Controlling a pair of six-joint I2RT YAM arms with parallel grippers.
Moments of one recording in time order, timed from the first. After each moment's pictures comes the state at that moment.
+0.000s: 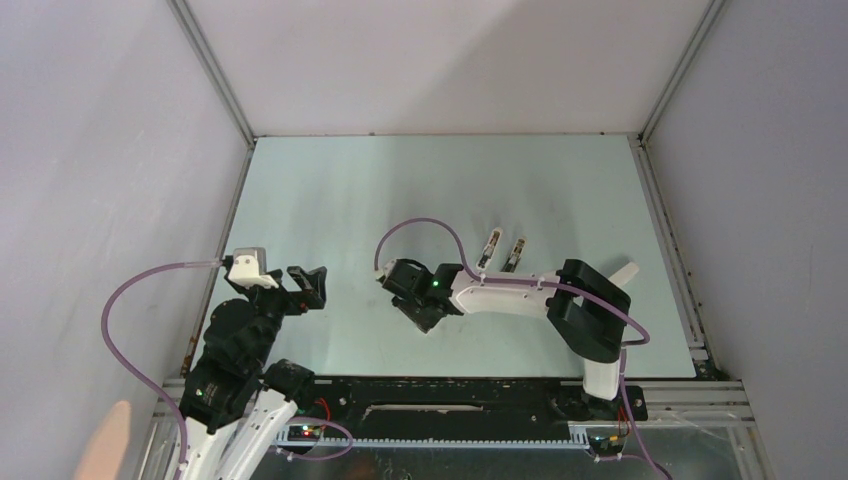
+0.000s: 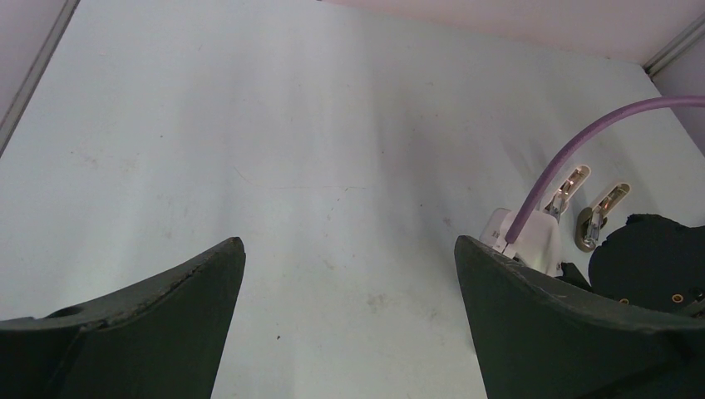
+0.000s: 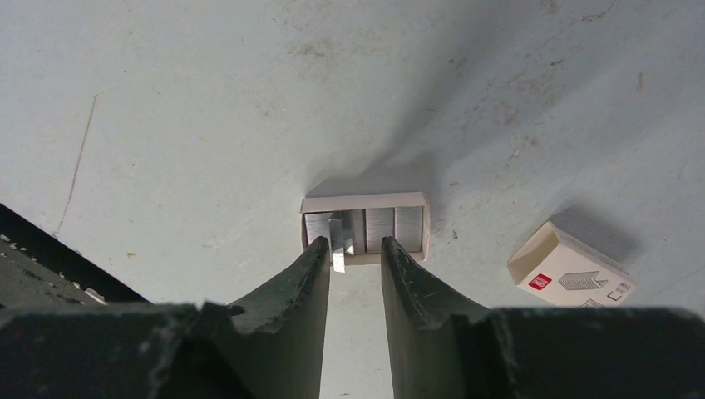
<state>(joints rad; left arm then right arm) -0.38 0.19 0.67 -0.65 -0.26 -0.29 1.15 1.88 1.28 -0.58 0.14 0.25</state>
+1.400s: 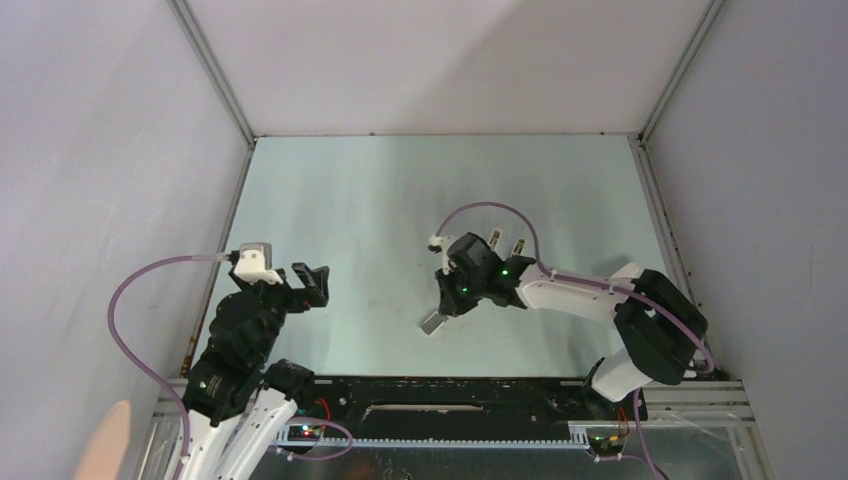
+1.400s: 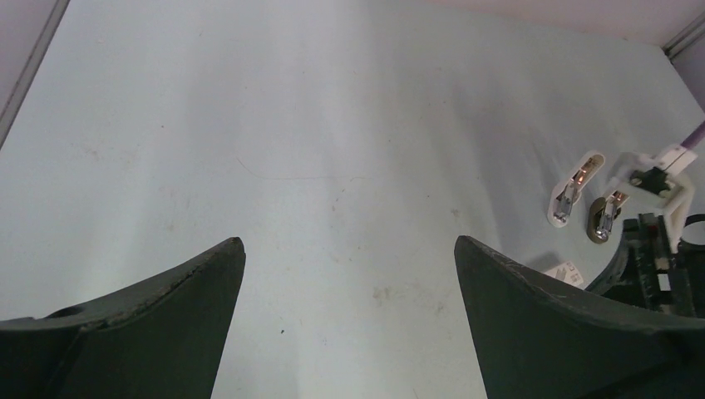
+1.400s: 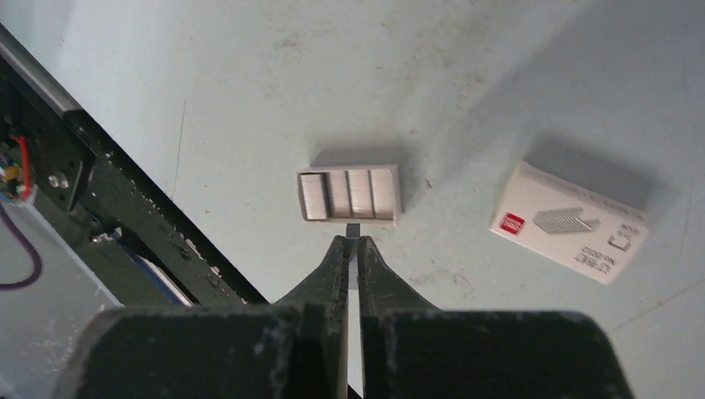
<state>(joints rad) -0.38 0.23 0.67 -0.65 -0.25 -0.29 0.92 1.58 0.94 -0.29 -0.19 0.39</state>
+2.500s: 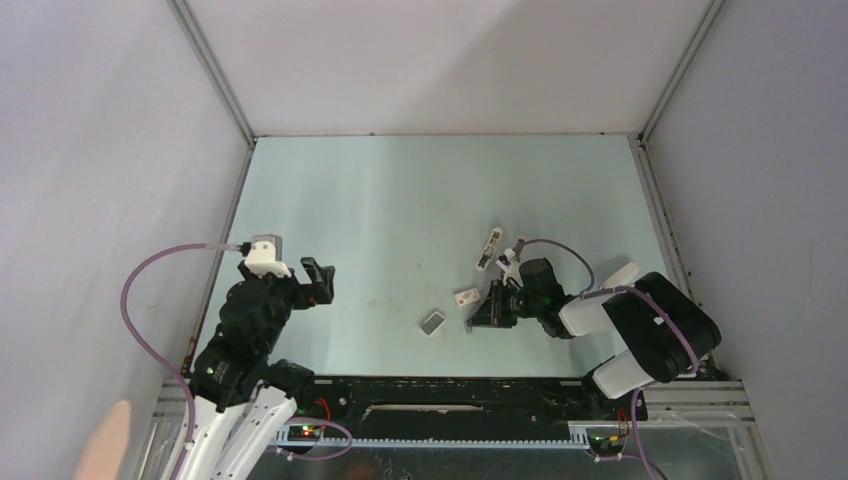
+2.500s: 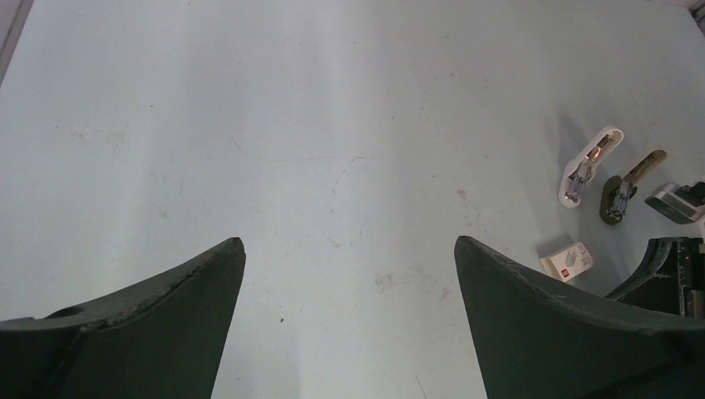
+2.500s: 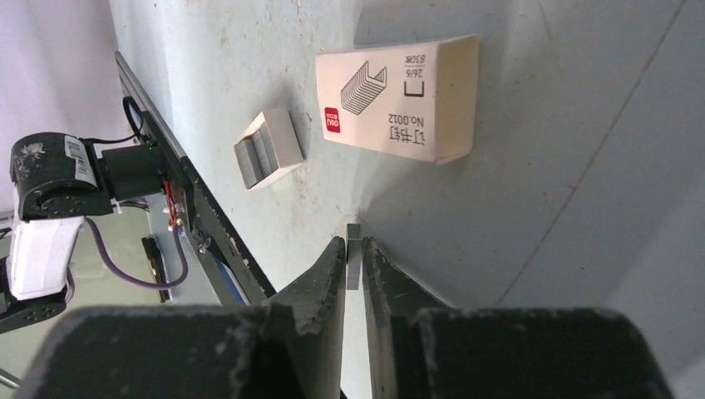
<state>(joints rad) -0.36 0.31 0.67 -0.65 -0.22 -0.29 0.56 1.53 0.31 0.50 -0.59 0.78</state>
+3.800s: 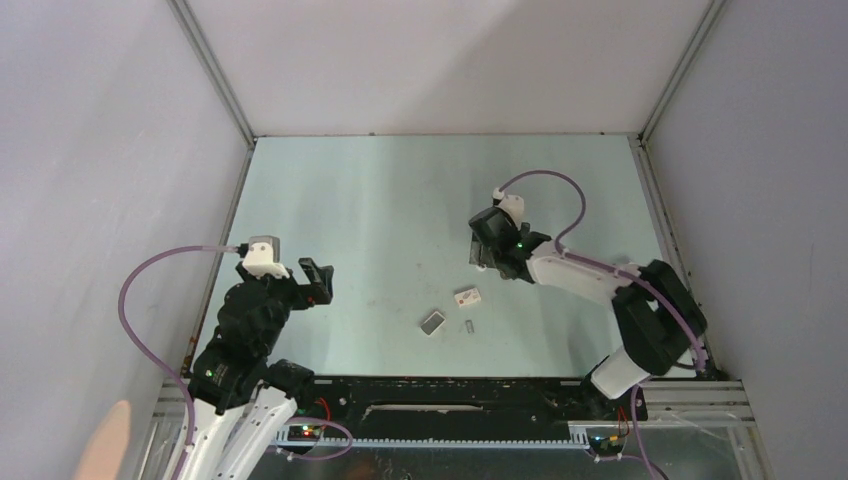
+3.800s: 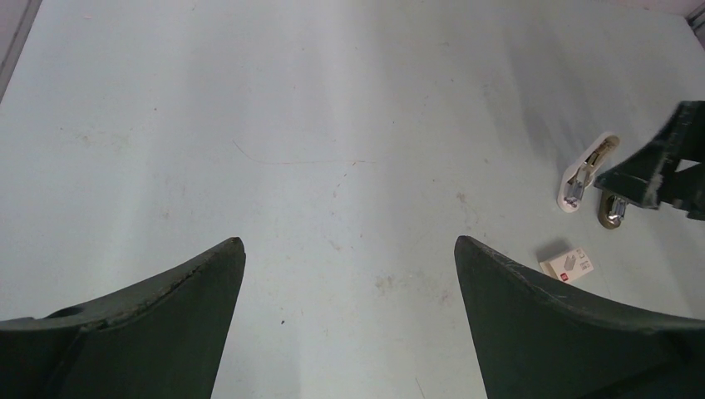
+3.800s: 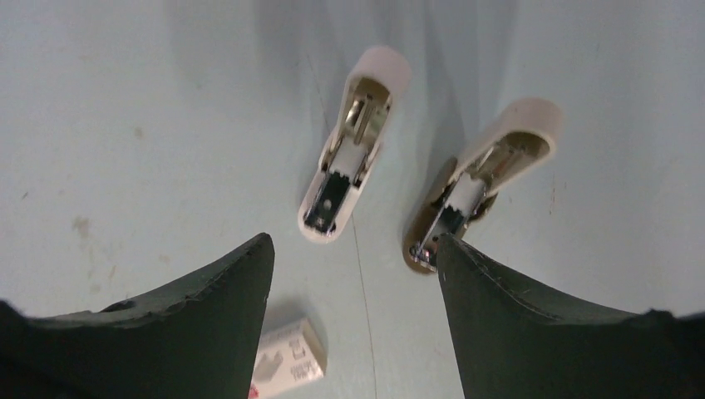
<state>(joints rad) -0.36 0.30 0.67 -0.65 -0.22 -0.29 0.70 1.55 0.94 -0.32 0.45 0.68</state>
